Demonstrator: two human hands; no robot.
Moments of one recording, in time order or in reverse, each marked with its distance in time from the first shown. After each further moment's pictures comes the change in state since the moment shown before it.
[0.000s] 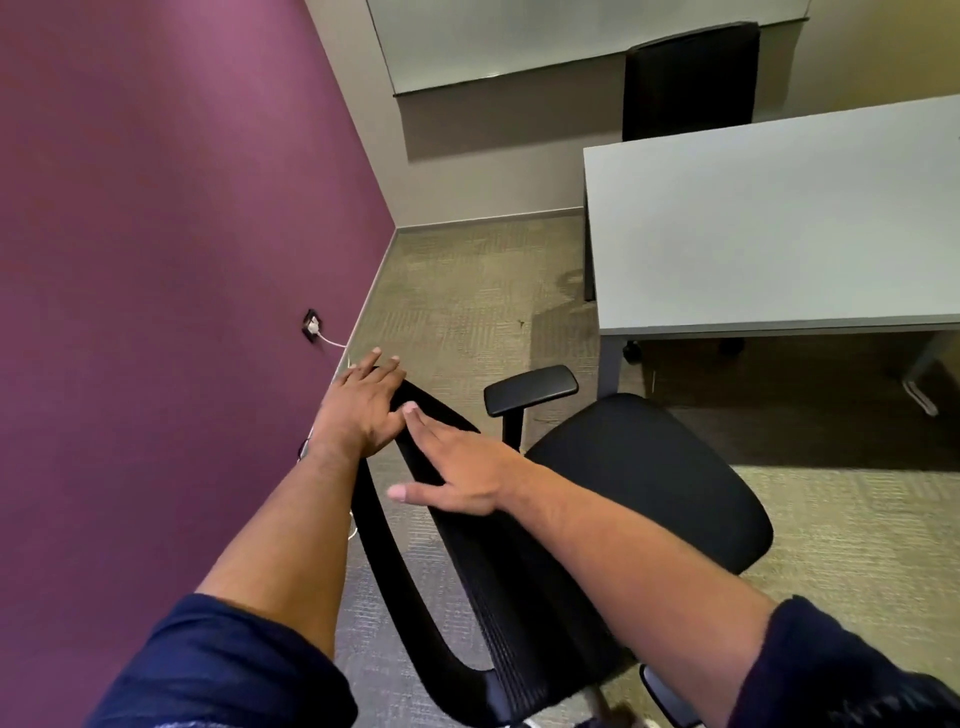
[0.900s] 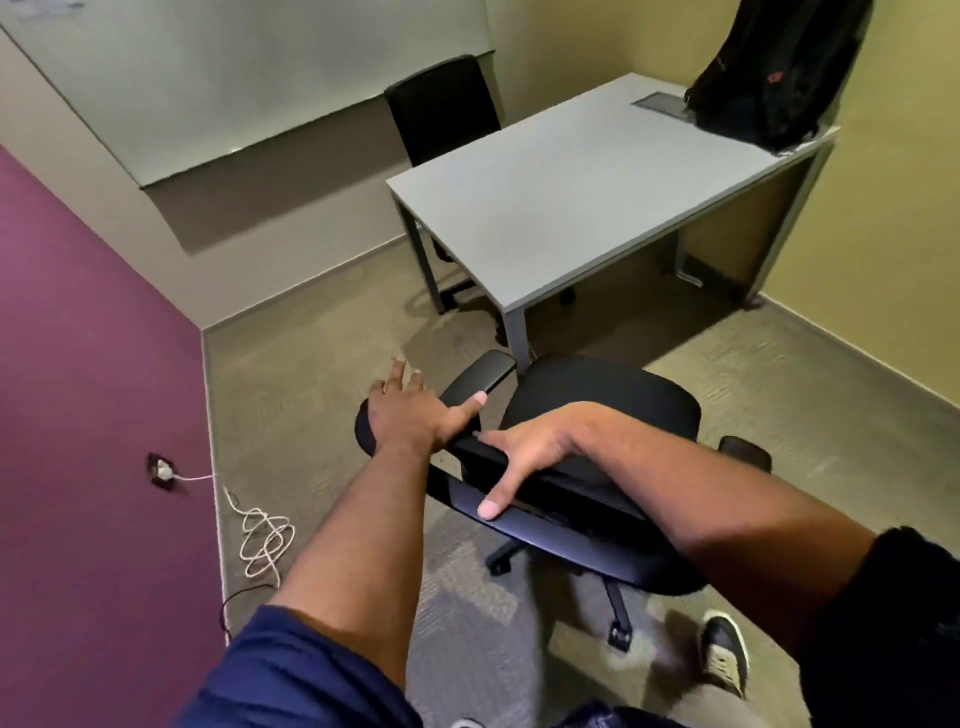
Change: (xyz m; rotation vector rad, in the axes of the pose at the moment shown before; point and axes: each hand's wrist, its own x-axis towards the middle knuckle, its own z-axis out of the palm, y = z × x) left_hand 0.041 -0.004 0.000 0.169 -0.102 0.337; right_hand 0.025 -0.058 0.009 0.590 -0.181 0.772
